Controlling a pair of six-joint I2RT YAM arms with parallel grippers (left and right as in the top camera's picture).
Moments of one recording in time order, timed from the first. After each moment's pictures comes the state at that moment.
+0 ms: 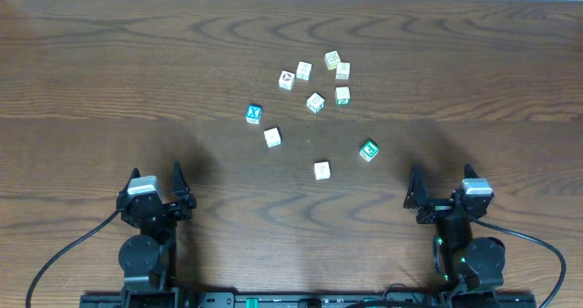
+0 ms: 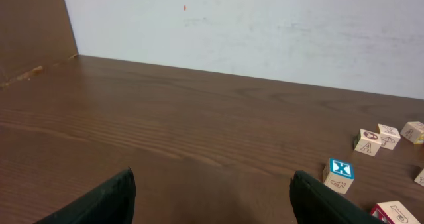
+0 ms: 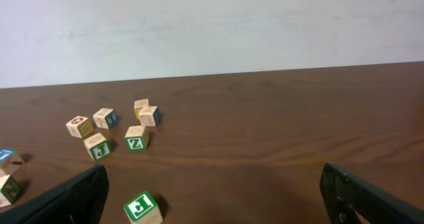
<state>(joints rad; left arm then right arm) 0.03 0.01 0.02 -0.11 -0.11 -0.09 0.11 0.01 0.01 -0.07 0.04 0.12</state>
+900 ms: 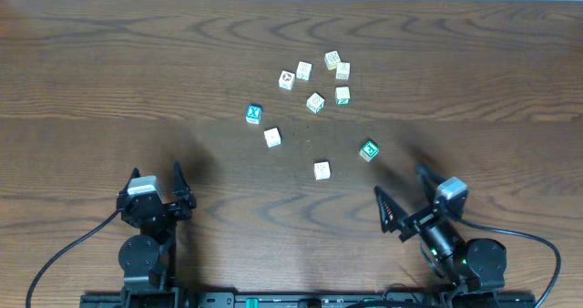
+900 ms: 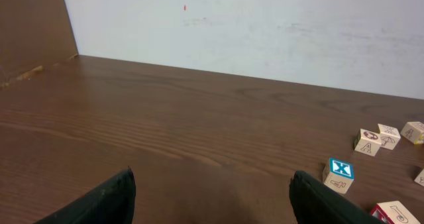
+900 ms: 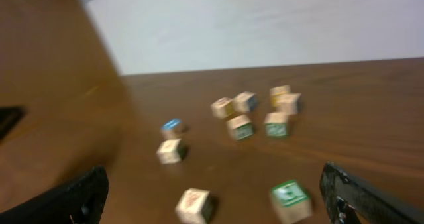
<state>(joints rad) 0.03 0.01 0.02 -0.11 -0.11 -0.09 0.11 0.01 0.01 -0.03 -0.48 0.30</state>
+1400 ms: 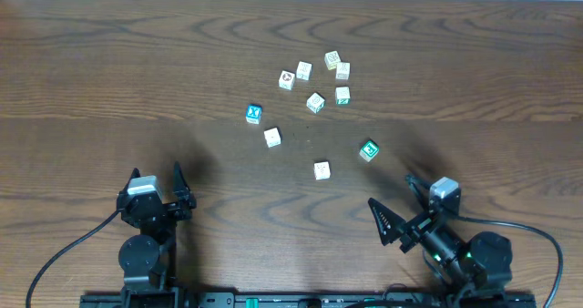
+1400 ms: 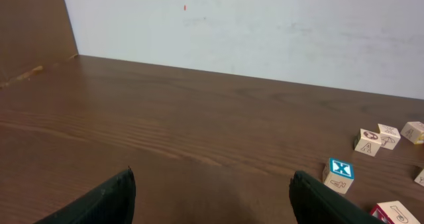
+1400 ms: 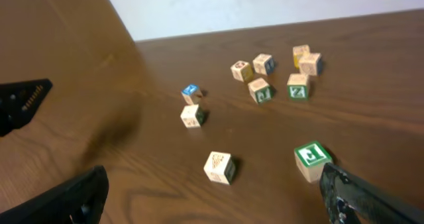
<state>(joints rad) 0.03 0.01 0.02 -0.11 -0.11 -0.09 0.11 0.09 0.18 -0.31 -0.54 0.26</state>
